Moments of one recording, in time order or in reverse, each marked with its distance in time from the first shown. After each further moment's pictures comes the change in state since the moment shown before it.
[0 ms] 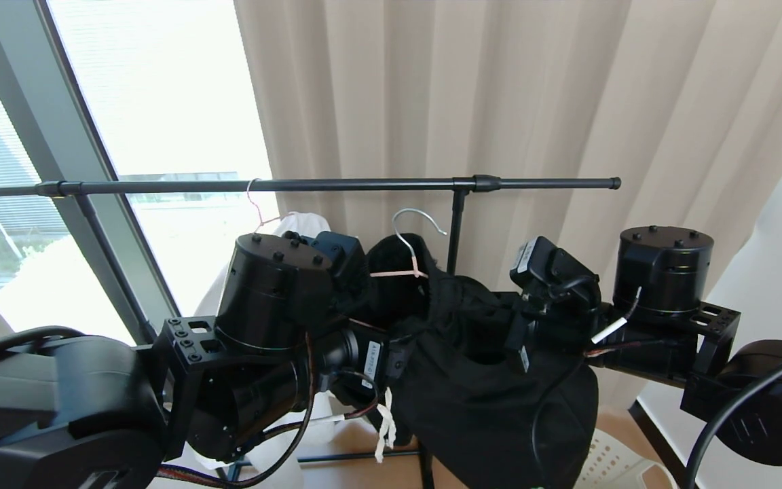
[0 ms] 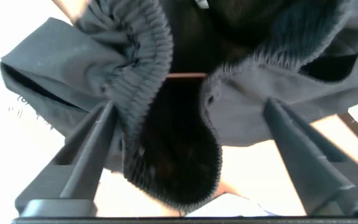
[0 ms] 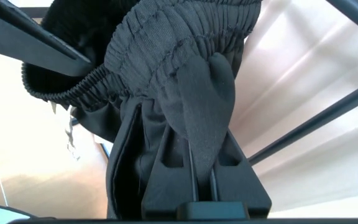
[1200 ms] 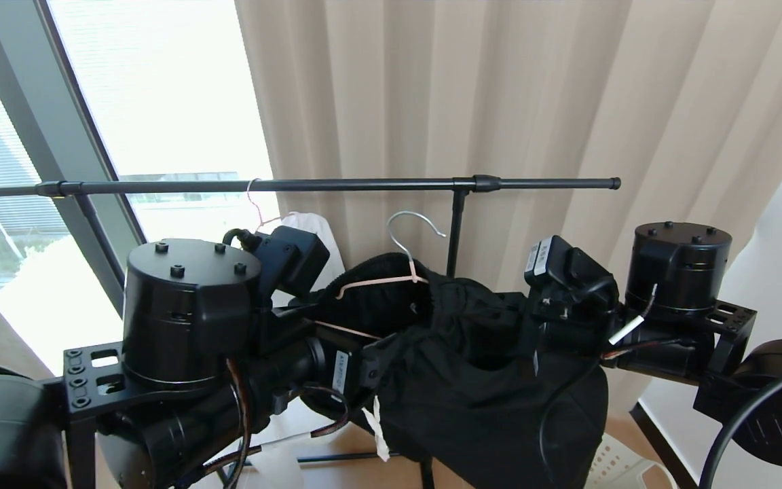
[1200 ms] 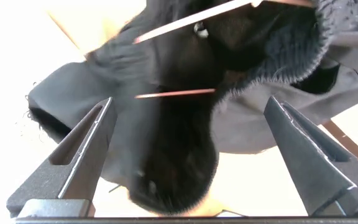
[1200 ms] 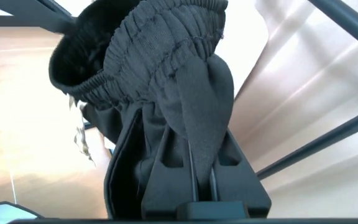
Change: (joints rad) left arm -0.010 -0.137 0.134 -0.100 -0.006 0.036; right arm -0.017 -0.026 0.010 0.000 0.105 -0.013
